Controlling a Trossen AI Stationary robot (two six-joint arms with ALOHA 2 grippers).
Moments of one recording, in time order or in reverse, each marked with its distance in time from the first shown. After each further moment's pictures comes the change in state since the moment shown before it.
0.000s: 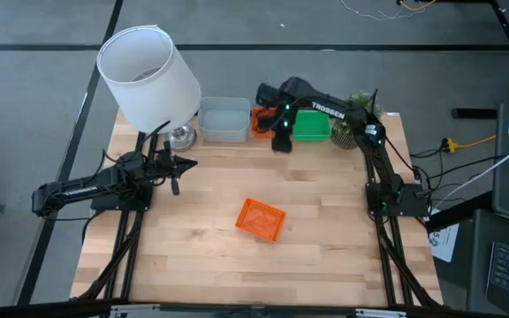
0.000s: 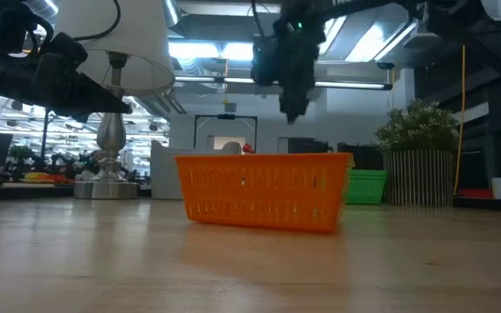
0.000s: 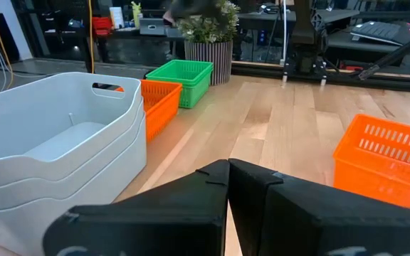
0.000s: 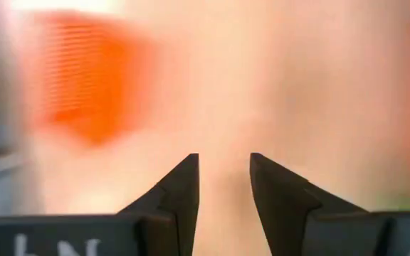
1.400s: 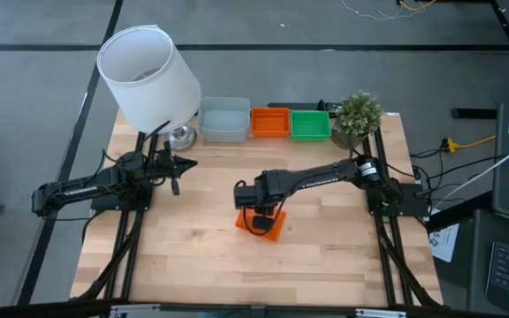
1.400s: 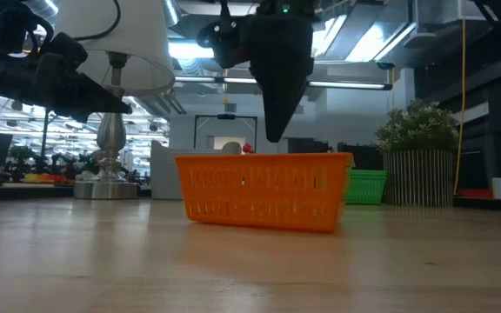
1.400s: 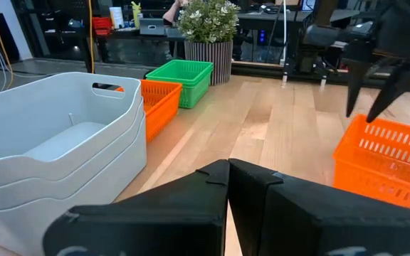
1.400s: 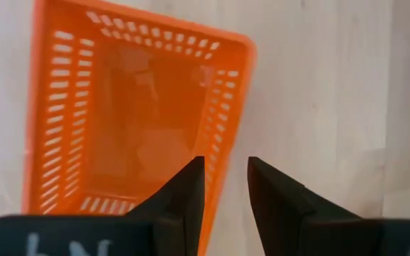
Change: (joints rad) left arm 0.000 0.000 0.000 0.000 0.000 0.000; right arm 0.621 0.007 -0.206 0.302 0.545 0.683
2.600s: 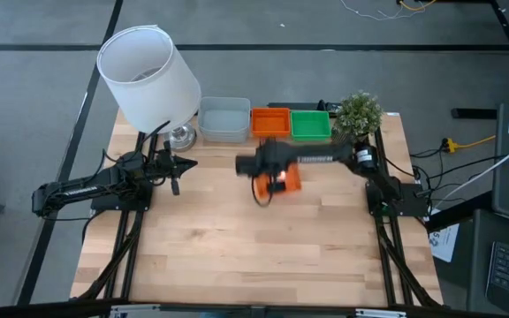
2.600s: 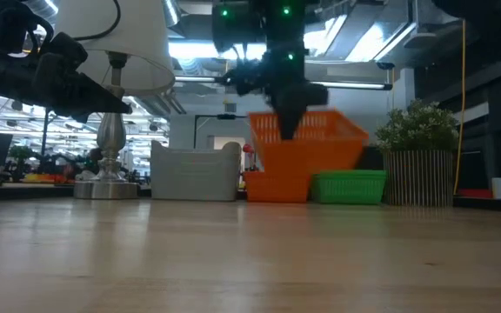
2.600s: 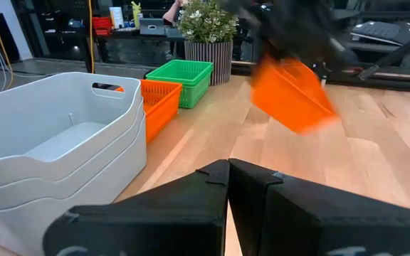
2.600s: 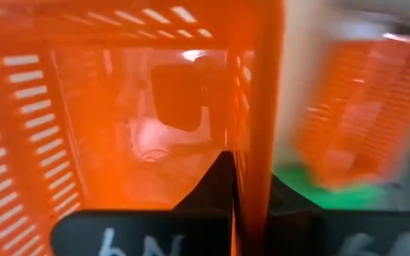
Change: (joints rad) left arm 0.000 0.000 0.000 0.000 0.000 0.000; right arm -0.200 0.008 0.023 -0.140 0.292 -0.511
